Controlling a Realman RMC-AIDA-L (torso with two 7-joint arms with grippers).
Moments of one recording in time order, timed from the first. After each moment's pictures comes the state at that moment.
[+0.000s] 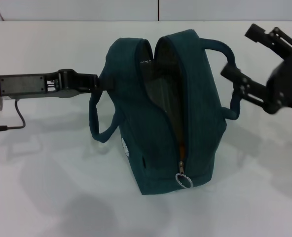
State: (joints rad) left arm -0.57 -1.97 0.71 0.63 1.87 1.77 -2.18; right arm 0.15 2.01 -1.58 -0.86 -0.73 -1.42 0.75
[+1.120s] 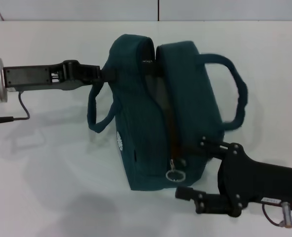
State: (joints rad) left arm -0.60 -1.96 0.71 0.60 1.88 1.71 -2.19; right arm 0.36 2.02 -1.81 -0.42 -0.82 -1.66 0.81
